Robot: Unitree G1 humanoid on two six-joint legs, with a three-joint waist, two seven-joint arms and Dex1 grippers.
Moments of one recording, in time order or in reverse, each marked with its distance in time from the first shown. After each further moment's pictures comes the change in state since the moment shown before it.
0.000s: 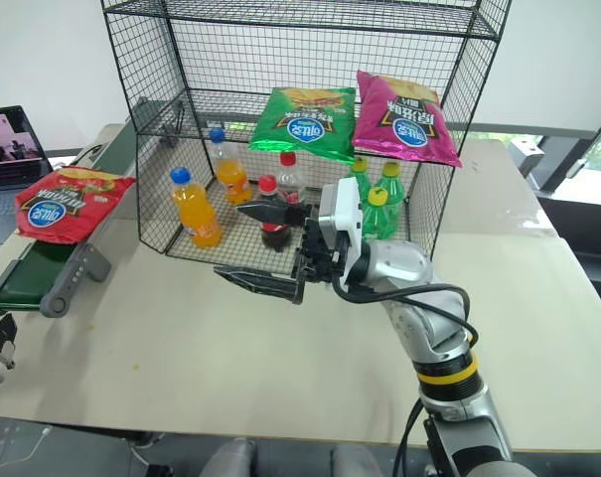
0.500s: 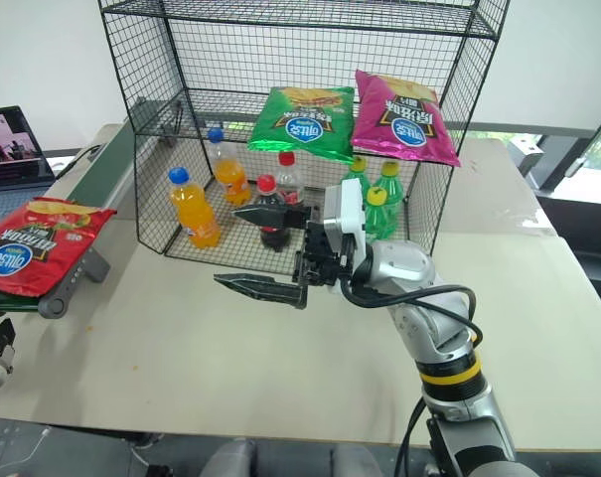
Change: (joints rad) left arm 0.021 0.002 0.001 0.003 0.025 0.000 -0.013; right arm 0.000 -0.014 0.003 -0.010 0.023 0.001 0.032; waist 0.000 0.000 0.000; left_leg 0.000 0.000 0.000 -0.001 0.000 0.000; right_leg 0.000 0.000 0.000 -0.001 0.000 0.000
